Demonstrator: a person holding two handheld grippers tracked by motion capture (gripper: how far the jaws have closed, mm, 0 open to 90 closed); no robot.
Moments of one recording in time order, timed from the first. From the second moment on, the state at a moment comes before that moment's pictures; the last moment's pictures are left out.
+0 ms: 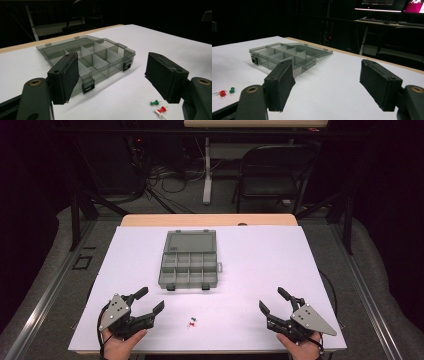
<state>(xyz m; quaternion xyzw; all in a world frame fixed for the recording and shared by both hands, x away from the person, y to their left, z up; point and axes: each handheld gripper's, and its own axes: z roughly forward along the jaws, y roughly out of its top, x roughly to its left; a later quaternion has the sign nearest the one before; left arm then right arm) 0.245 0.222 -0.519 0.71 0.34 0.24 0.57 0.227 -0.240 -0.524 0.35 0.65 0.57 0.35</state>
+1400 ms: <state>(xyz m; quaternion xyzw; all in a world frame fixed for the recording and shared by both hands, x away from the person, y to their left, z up) 0.238 0.159 -0.548 0.81 0.34 0.13 0.46 0.229 -0.231 -0.532 0.34 0.68 0.55 0.34</state>
